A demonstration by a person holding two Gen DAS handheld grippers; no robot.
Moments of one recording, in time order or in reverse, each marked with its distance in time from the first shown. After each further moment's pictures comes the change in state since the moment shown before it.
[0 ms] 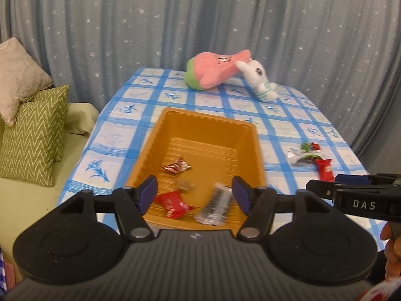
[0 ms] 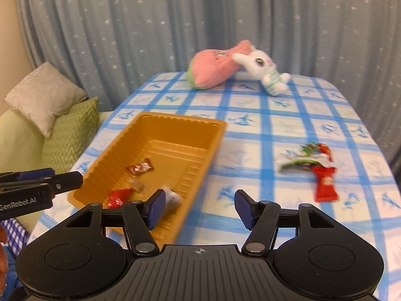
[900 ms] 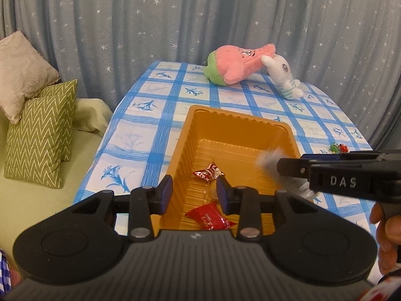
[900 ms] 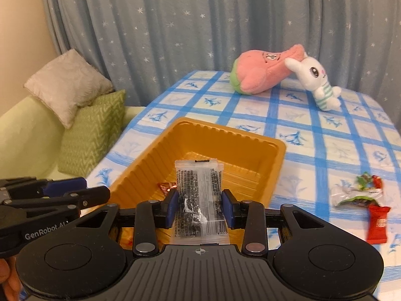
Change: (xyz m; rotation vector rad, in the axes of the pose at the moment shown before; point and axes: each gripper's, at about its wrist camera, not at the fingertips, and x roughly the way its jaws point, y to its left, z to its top) left arm 0.050 0.055 0.009 -0.015 0.027 0.050; right arm 0.084 0.055 0.037 -0.089 0.012 0.187
